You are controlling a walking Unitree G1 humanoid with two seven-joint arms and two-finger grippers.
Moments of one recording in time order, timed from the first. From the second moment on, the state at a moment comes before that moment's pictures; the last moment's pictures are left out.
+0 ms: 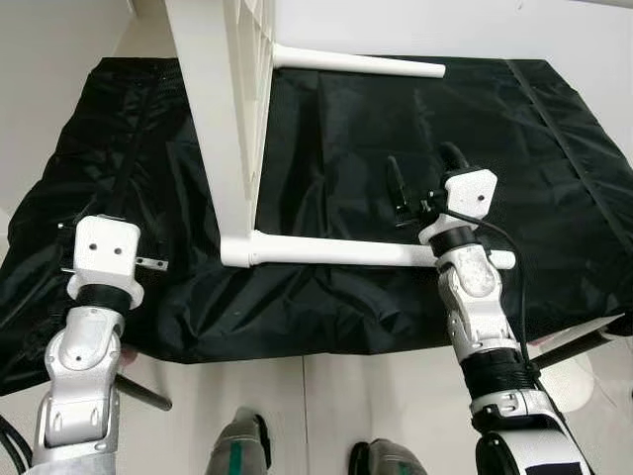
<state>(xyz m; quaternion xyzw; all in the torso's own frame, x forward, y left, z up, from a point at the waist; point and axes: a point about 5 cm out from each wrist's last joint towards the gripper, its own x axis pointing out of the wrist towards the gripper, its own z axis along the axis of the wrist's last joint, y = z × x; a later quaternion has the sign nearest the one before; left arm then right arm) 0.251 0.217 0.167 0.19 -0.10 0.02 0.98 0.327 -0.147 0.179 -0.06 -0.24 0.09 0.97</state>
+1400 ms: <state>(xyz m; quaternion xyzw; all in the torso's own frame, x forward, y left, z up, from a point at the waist) 0.205 0.201 0.168 0.18 -0.10 0.03 0.98 0.326 -0.162 0.159 -0.06 -0.19 0.08 0.98</state>
